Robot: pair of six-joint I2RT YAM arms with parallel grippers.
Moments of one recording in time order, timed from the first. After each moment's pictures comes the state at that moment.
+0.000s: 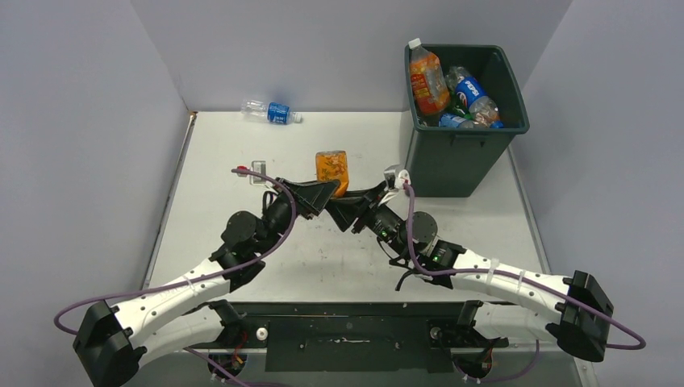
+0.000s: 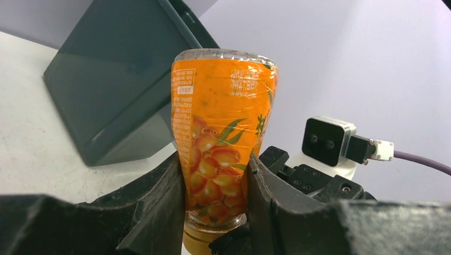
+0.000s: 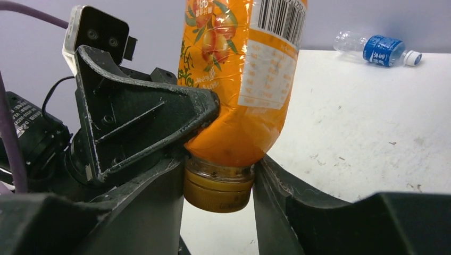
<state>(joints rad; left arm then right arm) -0.84 0.93 0.58 0.67 -0.14 -0.92 1.03 1.10 0.69 0.59 0.18 0.50</state>
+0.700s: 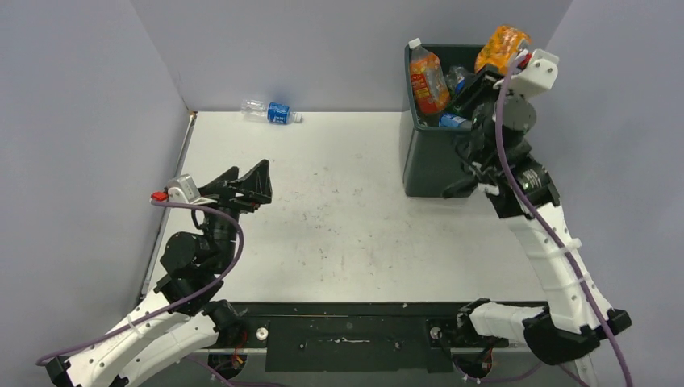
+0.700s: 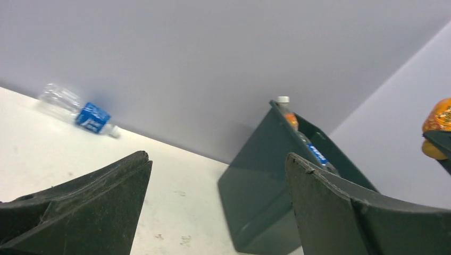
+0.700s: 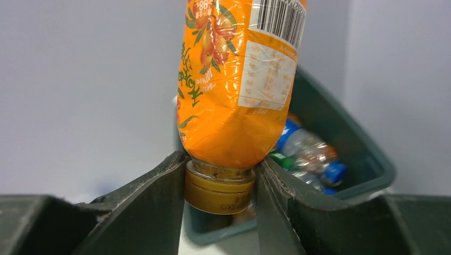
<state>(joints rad) -0.84 0.57 0.70 0.30 -0.69 -0.41 0.58 1.16 1.58 -0.26 0.74 0.19</state>
